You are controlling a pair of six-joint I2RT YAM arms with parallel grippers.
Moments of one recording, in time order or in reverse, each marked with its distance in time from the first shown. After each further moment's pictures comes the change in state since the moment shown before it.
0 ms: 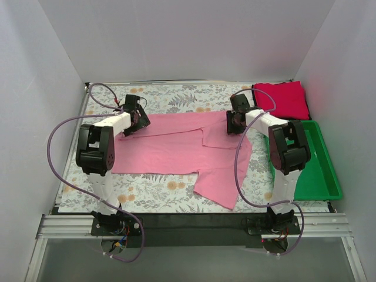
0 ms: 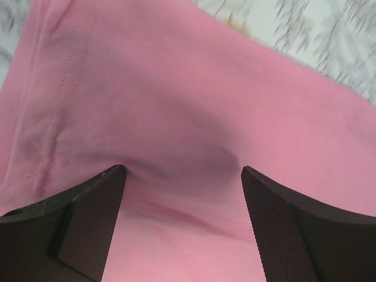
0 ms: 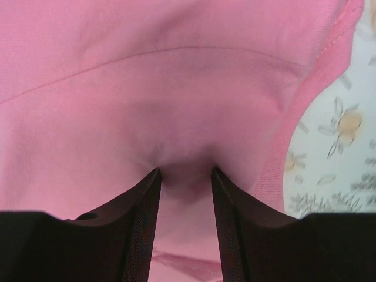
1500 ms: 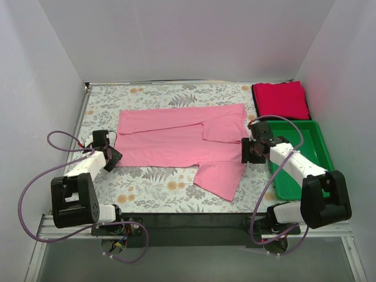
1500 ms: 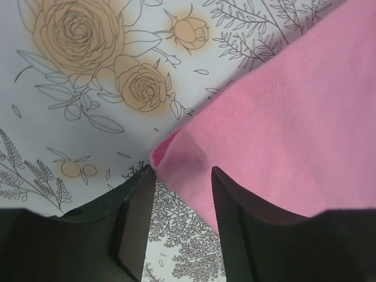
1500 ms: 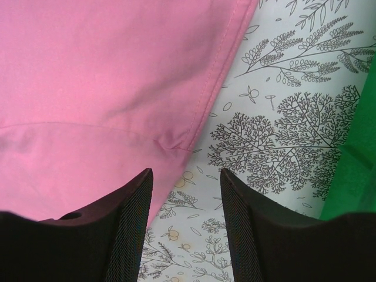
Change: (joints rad) left arm 0.284 -0.576 -0.603 -0.033 0.052 -0.198; right arm -0.042 -0.608 -0.513 -0.135 -0.072 0.003
